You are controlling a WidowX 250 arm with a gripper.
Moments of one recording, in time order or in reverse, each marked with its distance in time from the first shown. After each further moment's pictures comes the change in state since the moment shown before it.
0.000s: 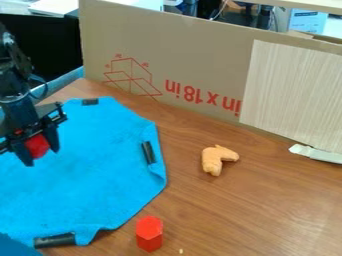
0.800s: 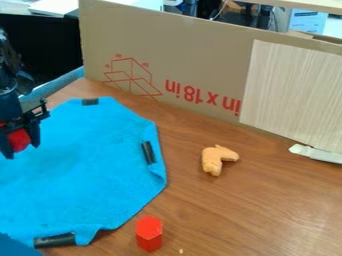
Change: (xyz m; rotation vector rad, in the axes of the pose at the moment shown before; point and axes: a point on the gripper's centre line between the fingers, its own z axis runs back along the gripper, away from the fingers) arm 0.030 0.013 -0.004 0.087 -0.039 -0.003
